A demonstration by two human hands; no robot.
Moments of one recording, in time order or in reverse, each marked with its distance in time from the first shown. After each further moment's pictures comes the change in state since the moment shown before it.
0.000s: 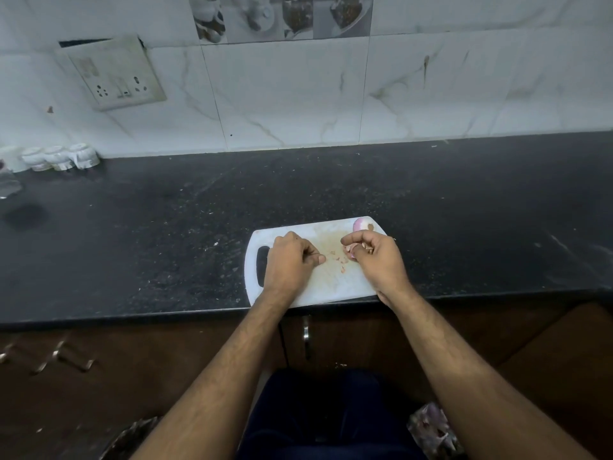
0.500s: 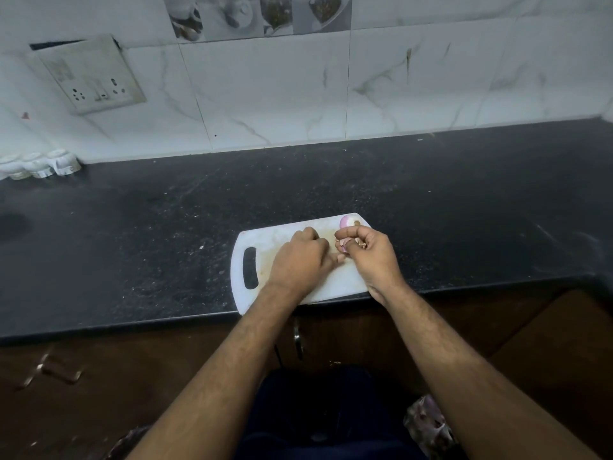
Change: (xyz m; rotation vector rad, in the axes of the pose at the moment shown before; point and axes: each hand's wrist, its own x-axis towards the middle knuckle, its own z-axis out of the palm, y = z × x) left_hand 0.002 0.035 0.010 0.358 -0.192 0.269; right_hand 0.001 0.003 -0.005 0.241 0.032 0.089
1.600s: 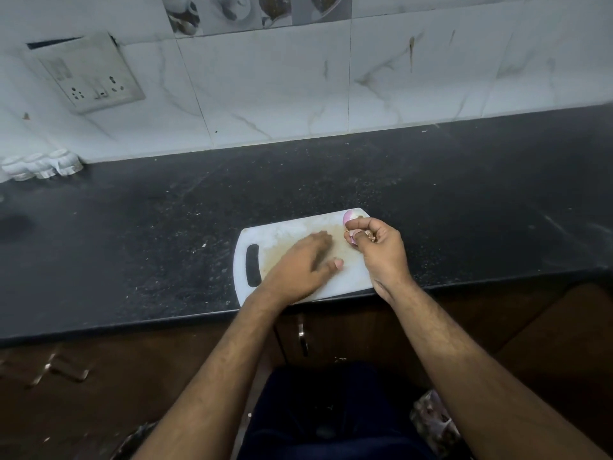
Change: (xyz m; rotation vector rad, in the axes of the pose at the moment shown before) left_hand -0.017 -0.017 -0.002 -0.329 -0.109 0.069; right_hand 0.001 0.002 -0.001 0.196 0.061 -0.007
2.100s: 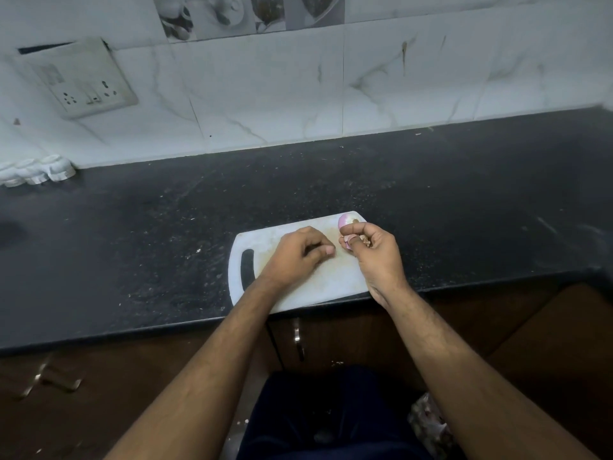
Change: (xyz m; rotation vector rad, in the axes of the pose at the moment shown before) left_hand 0.031 -0.017 0.003 -0.234 0.161 0.112; right_hand -0.004 -0.002 -0.003 -0.047 0.008 -0.001
